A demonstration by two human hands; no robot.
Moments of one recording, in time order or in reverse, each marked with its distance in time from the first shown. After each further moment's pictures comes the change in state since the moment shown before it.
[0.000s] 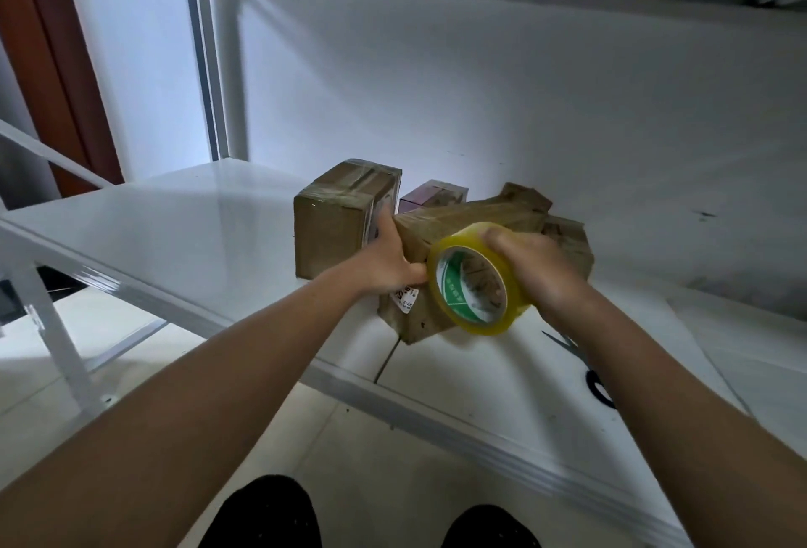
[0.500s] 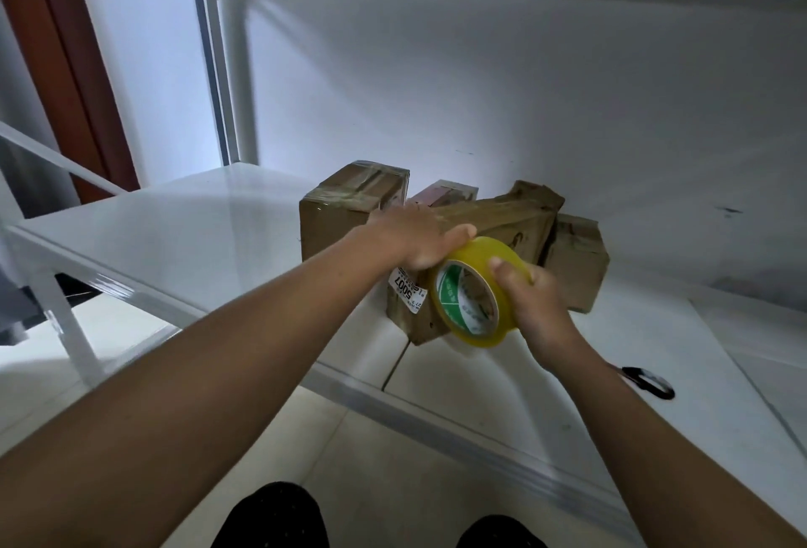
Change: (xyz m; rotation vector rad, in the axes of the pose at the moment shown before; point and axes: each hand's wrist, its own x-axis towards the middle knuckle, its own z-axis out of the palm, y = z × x) left_hand -0.010 0.064 -0.020 0.739 -0.086 0.065; right_hand 0.002 0.048 0.028 0.336 0.053 -0.116
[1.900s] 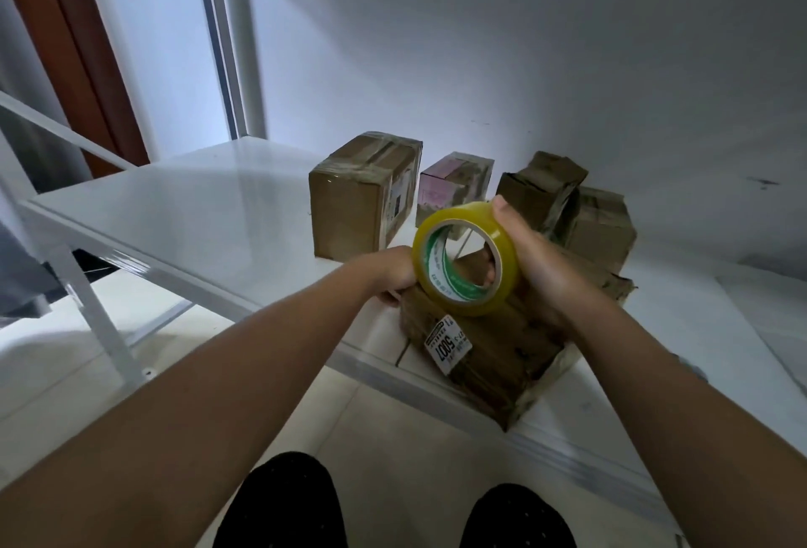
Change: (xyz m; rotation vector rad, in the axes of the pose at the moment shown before) left_hand 0.016 -0.043 0.083 -0.720 -0.268 -0.201; right_hand 0.013 -0.022 0.013 -0.039 -0.265 0.241
